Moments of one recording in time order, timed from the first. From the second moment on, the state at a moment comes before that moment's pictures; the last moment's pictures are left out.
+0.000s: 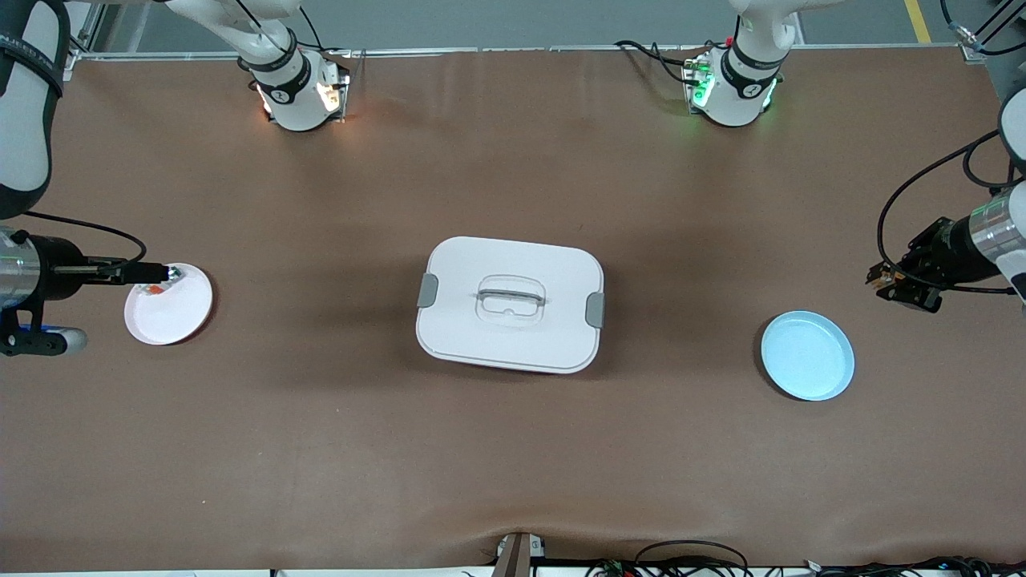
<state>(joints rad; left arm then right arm) 0.14 0.18 -0.12 -1.65 -0.02 1.81 -1.13 -0.02 0.50 0.00 -1.00 0.03 1.16 0.07</state>
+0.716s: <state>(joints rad) 0.17 0.33 -0.11 -1.67 0.06 2.01 -1.38 -0.06 0.38 0.00 -1.00 0.03 1.15 0.07</state>
